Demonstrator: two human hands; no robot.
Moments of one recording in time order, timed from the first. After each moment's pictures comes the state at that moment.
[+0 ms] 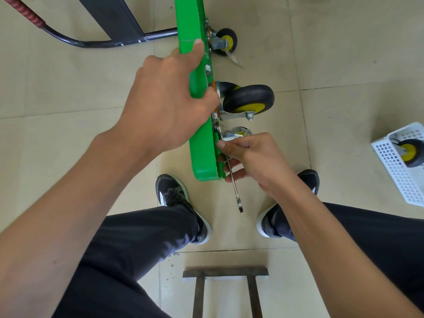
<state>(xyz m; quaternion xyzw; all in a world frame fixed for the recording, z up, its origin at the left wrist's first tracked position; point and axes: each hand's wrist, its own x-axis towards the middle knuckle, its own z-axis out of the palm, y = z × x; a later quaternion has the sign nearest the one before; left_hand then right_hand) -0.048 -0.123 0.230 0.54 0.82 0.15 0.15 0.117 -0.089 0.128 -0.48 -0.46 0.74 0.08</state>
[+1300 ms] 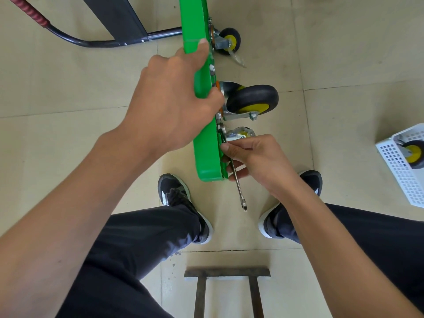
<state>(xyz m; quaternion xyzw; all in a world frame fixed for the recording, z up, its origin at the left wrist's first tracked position) -0.048 -0.122 0.231 0.55 0.81 0.14 0.14 0.121 -0.087 0.110 -0.46 -0.52 0.72 0.08</state>
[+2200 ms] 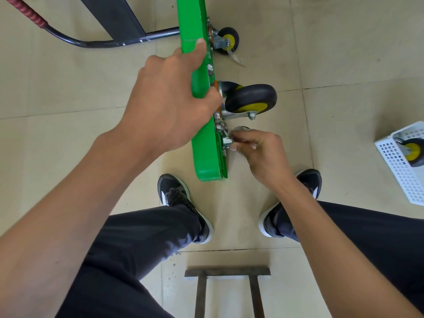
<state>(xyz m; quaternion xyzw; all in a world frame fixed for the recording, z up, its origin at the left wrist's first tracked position) -0.049 -0.123 0.230 0.54 0.82 0.15 0.16 0.128 -0.080 0.082 -0.45 -0.69 0.54 0.15</state>
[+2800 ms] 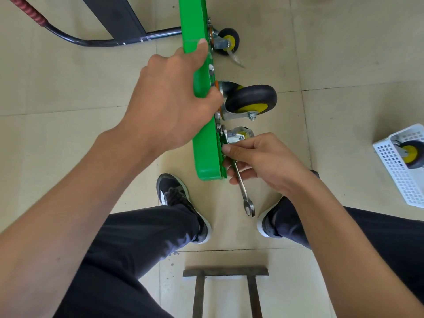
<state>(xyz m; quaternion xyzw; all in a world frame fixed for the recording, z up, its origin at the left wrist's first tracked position) -0.051 -0.121 0.228 0.54 0.81 0.14 0.15 0.129 -0.079 0.135 -0.43 -0.47 0.77 0.02</state>
